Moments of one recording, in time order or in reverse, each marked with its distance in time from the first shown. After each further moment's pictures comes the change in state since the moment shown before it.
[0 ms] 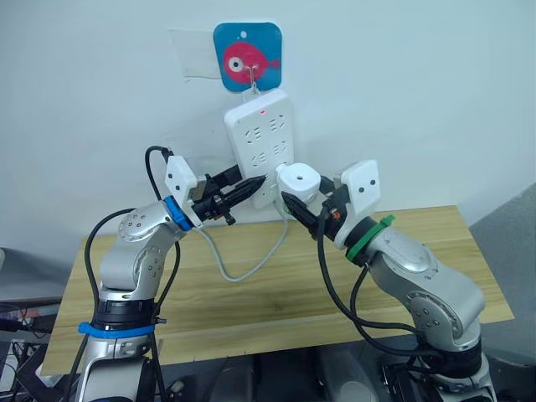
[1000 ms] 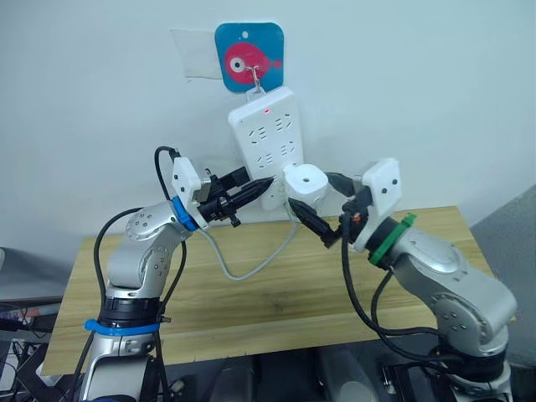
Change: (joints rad) left arm -0.022 -0.003 -0.032 0.044 -0.006 -0.050 -0.041; right arm 0.039 -0.117 -0.163 -0.110 0.125 0.106 0.152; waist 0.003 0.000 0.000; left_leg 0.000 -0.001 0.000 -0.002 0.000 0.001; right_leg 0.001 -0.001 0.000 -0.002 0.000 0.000
